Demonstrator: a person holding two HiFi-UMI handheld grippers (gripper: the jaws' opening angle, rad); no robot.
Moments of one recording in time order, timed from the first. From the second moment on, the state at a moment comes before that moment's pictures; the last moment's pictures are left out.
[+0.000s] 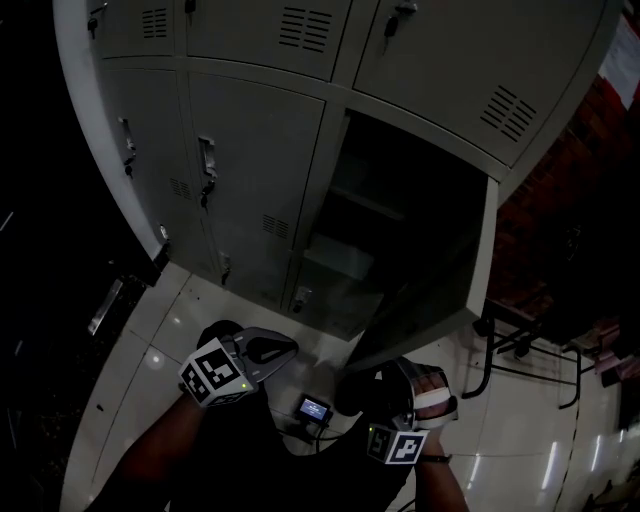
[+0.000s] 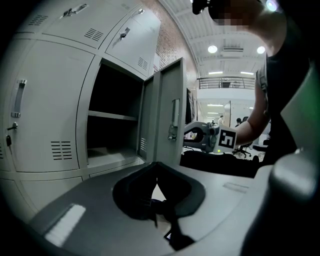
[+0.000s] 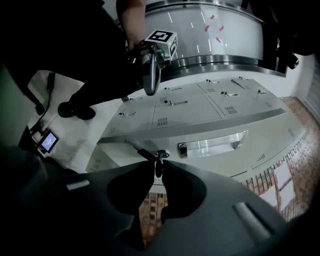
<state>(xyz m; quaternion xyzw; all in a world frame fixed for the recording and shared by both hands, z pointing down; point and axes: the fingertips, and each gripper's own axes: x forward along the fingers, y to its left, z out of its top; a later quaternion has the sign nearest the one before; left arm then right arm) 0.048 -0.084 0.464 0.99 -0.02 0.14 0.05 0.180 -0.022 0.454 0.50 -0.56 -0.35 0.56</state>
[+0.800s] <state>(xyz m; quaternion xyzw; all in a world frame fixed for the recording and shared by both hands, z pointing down) 0.065 -0.077 0.468 0.99 -0.01 0.15 0.04 0.235 0.021 0.445 0.64 -0.68 -0.11 0.33</state>
